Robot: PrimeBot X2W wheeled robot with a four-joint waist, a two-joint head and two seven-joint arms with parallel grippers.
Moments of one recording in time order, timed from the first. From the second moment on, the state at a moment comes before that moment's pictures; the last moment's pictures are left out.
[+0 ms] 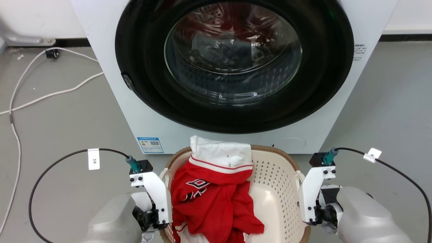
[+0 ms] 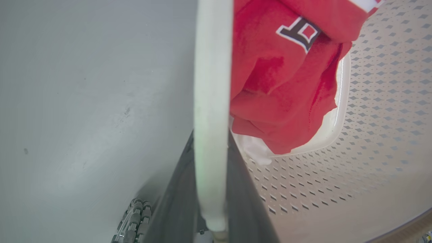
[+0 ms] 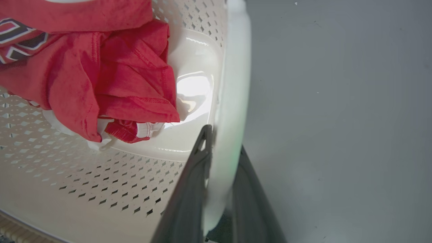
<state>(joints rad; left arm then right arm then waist) -0.70 0.15 -0.77 1.24 -1.04 -0.13 0.43 -0.68 -0.12 0.71 1.20 0.80 0.12 0.43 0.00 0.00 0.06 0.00</state>
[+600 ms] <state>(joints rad) -0.64 0.13 -0.79 1.26 -1.07 -0.13 0.45 -0.63 -0.12 0.77 1.20 0.84 0.12 0.44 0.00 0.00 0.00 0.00</state>
